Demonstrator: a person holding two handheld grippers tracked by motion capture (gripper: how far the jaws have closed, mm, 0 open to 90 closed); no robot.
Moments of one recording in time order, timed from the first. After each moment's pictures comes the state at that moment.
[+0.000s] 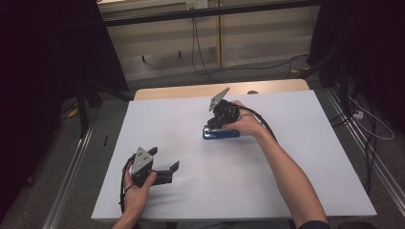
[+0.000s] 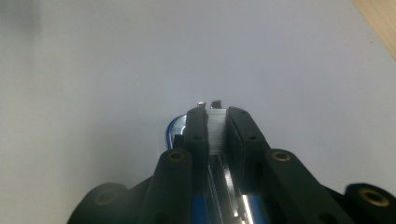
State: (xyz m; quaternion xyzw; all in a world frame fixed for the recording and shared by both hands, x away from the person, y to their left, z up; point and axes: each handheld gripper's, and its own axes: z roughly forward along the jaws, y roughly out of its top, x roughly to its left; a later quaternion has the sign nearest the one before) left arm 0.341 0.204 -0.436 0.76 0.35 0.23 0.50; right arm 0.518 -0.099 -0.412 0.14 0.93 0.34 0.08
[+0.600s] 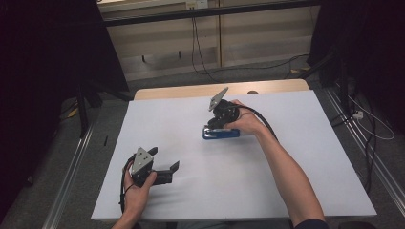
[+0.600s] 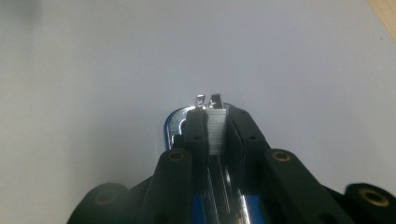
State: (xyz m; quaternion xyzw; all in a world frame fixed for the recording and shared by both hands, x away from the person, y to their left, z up) left arm 0.342 0.204 -0.436 0.76 0.34 0.23 0.50; right arm 0.523 -0.100 -0.414 0.13 0.93 0.33 0.07
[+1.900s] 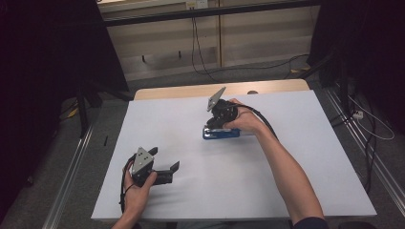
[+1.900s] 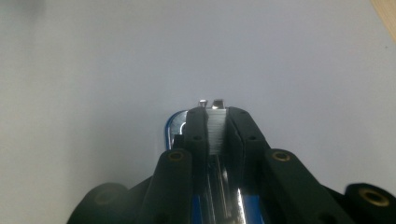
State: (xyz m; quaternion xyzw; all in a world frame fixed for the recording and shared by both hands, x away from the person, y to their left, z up) left arm 0.342 0.204 -0.437 0.76 0.34 0.23 0.50; right arm 0.524 -0.095 -0.412 0.11 0.94 0.32 0.07
